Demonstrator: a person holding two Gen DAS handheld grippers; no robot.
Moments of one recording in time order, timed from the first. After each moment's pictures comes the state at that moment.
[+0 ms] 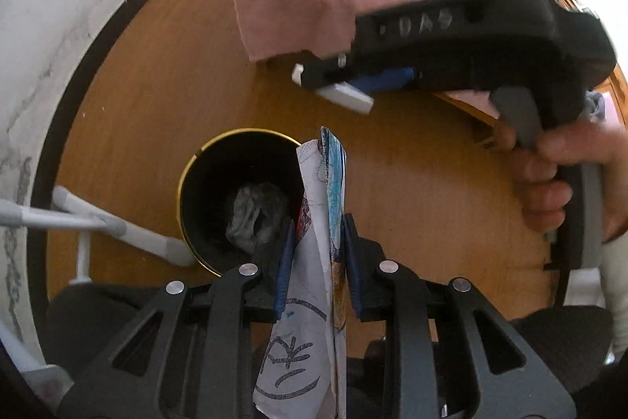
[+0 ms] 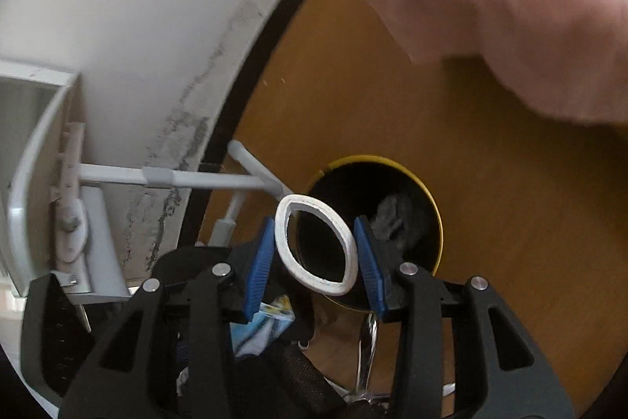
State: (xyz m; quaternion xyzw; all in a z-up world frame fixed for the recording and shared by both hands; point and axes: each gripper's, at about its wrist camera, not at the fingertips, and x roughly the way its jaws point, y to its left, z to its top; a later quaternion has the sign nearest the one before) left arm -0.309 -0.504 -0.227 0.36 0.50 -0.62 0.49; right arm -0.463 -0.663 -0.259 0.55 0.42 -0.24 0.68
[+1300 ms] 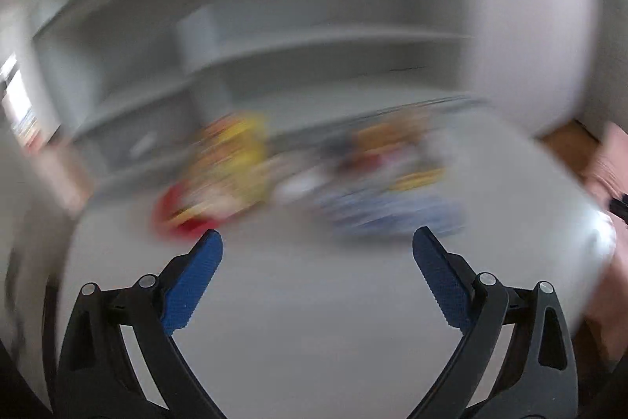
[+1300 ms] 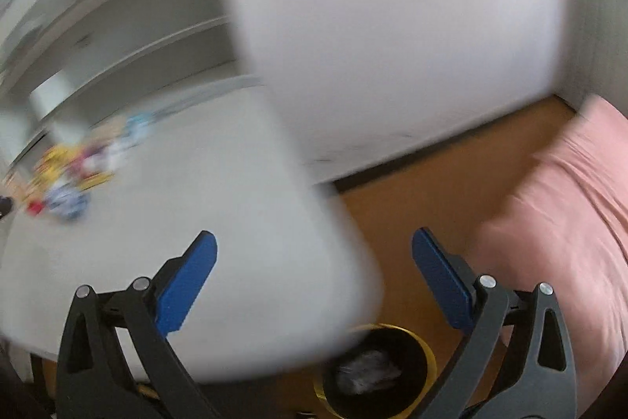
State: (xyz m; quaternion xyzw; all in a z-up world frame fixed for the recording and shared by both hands) left arm -0.021 -0.102 0.000 0.11 0.35 -0.20 0.91; right arm -0.255 -0.507 -0.022 0.15 0.35 -0.20 0.90
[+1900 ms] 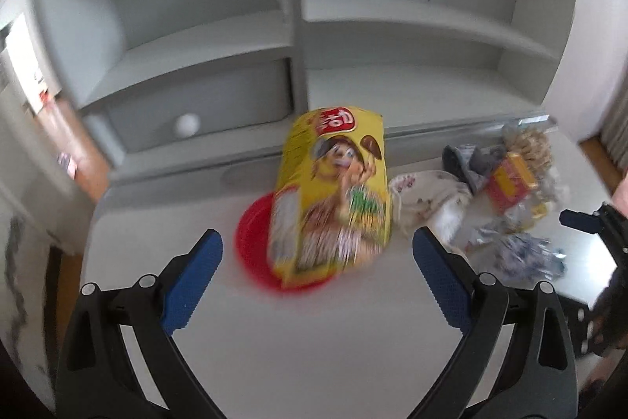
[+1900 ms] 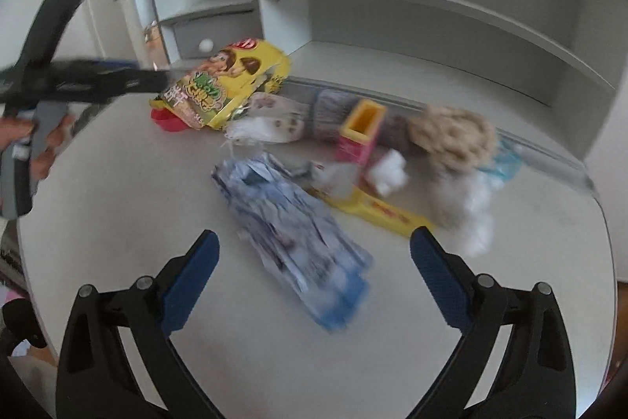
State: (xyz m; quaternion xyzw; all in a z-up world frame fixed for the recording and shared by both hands) left arm 0.110 -0.069 -0.010 0.11 0.41 -0.18 0.89; right arm -0.027 -0.283 -0.031 -0.02 0.41 0.12 0.91
